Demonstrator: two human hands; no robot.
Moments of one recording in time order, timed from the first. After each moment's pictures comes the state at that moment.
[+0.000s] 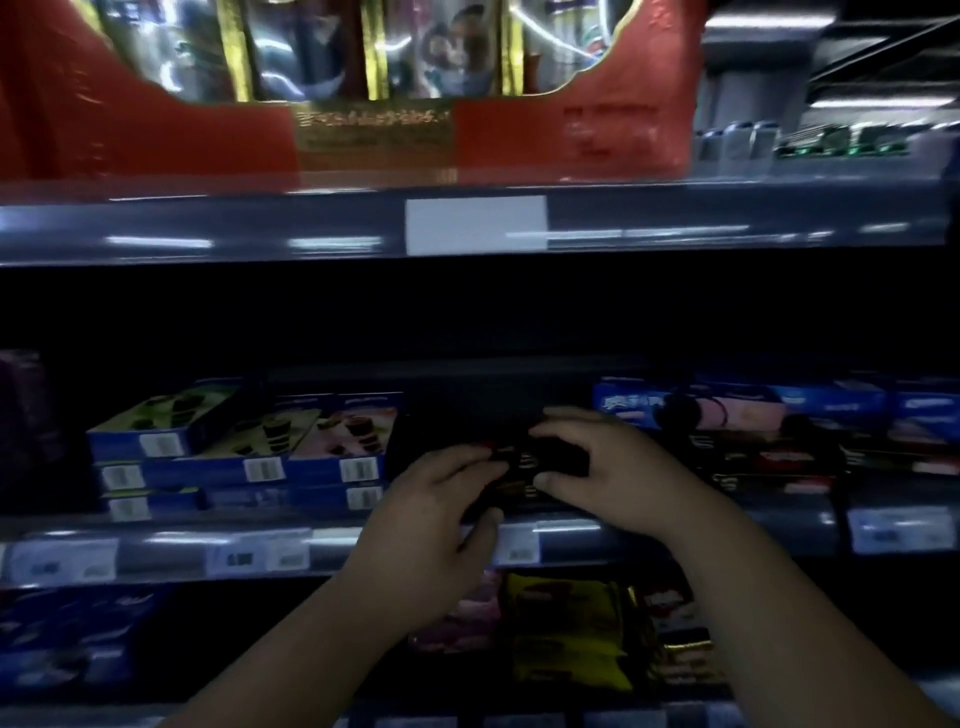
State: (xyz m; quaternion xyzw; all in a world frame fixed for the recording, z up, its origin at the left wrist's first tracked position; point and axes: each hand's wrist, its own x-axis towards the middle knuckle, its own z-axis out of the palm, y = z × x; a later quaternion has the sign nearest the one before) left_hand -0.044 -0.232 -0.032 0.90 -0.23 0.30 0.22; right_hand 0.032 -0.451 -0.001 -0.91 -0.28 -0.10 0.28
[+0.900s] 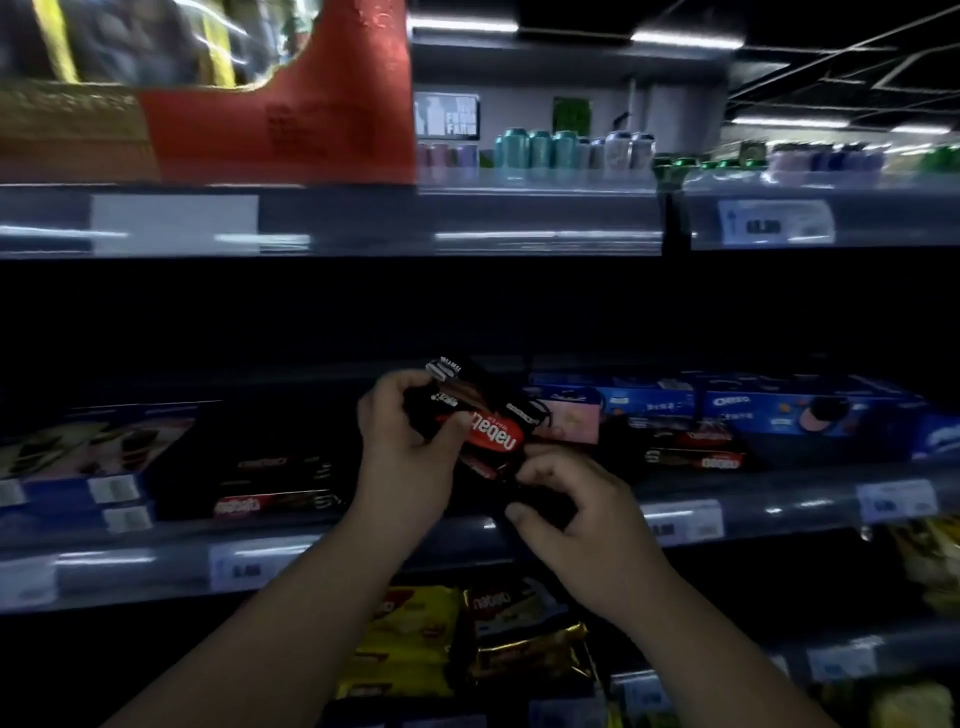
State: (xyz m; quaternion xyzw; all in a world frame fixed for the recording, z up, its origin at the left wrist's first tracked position) left_hand 0.019 -0.422 -0.002 0.68 -0.09 0.28 0.67; right_hand 0.000 -0.601 -0.040 -0.81 -0.25 -0.25 0.46
